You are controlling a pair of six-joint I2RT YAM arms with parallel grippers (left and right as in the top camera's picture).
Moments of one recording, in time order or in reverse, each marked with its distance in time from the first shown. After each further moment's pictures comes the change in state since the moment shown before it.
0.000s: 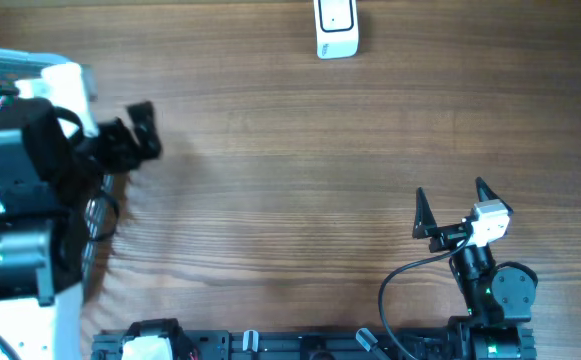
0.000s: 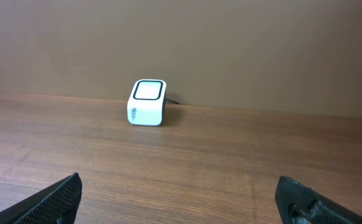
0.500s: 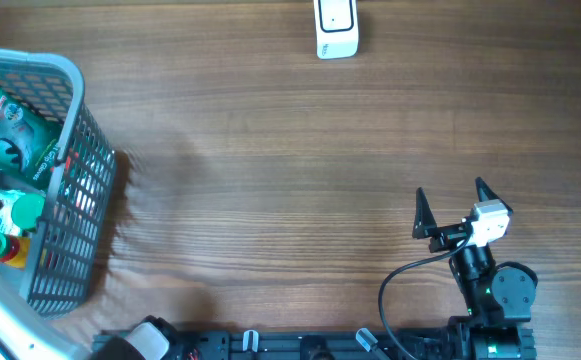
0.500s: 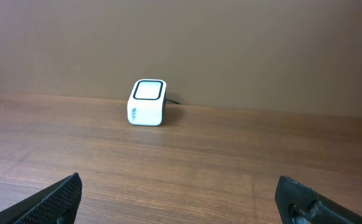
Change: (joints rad) left arm 0.690 0.321 0.277 -0.438 -0.189 -0.619; right arm 0.000 0.001 0.000 0.000 0.000 0.000
